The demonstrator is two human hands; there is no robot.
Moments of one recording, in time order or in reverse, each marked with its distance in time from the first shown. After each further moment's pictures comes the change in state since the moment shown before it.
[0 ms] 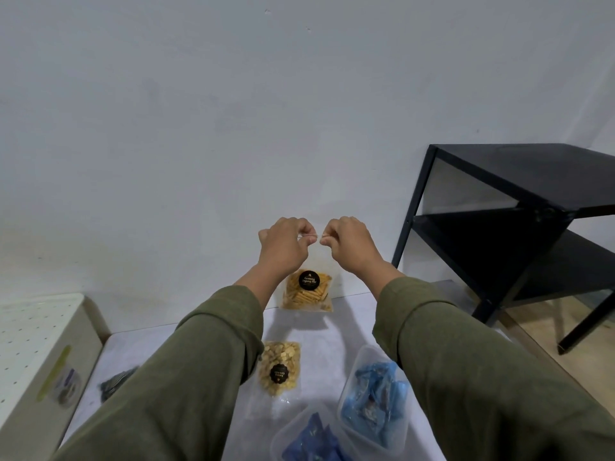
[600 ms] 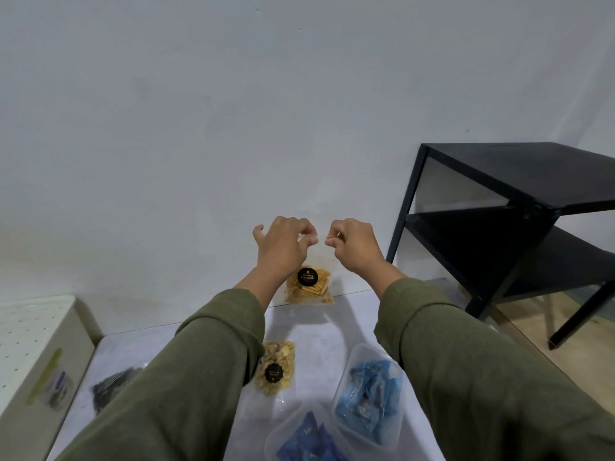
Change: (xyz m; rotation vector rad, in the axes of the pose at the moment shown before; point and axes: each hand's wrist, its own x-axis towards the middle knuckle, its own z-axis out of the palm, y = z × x) left_hand -0.004 0.007 0.007 0.074 0.031 0.013; right_hand -0.007 0.012 -0.008 0.087 0.042 0.104
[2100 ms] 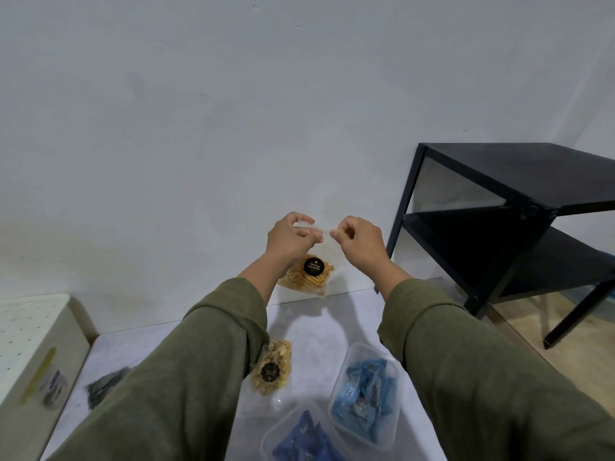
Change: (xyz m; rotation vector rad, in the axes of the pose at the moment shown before) left_hand 0.008 0.012 0.003 -0.750 -0.155 -0.362; right_hand -0.005 0.009 -0.008 0.226 0.069 0.092
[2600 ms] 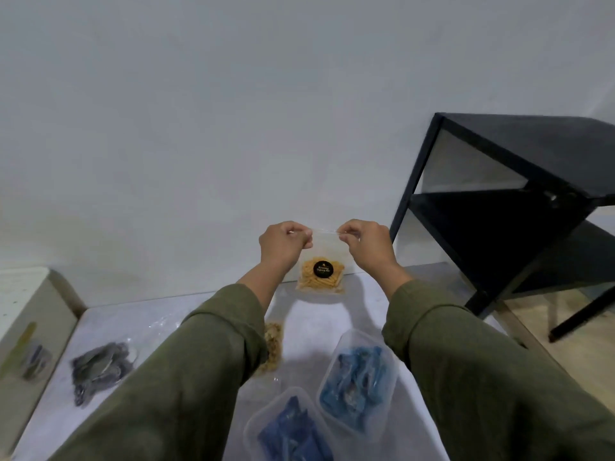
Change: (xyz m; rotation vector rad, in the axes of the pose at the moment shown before) left_hand 0.009 -0.047 0.026 -0.023 0.154 -0.122; right_hand 0.015 0.063 0.014 -0.118 -0.059 0.035
